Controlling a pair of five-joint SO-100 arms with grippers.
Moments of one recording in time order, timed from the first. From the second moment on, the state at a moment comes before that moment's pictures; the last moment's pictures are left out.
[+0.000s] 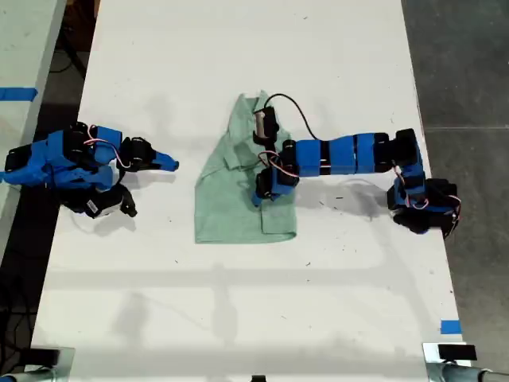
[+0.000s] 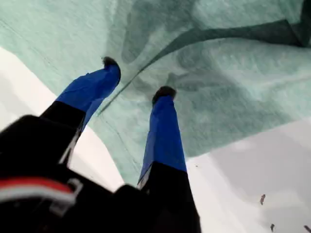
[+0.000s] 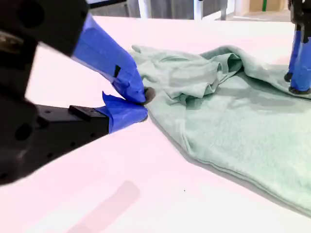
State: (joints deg) arm 0 -16.7 206.2 181.8 59.2 5.9; arm 1 5.4 66.4 58.6 81.5 -20.0
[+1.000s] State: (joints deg) arm 0 -16.7 206.2 181.8 59.2 5.9; arm 1 8.5 187.7 166.6 72.6 -14.9
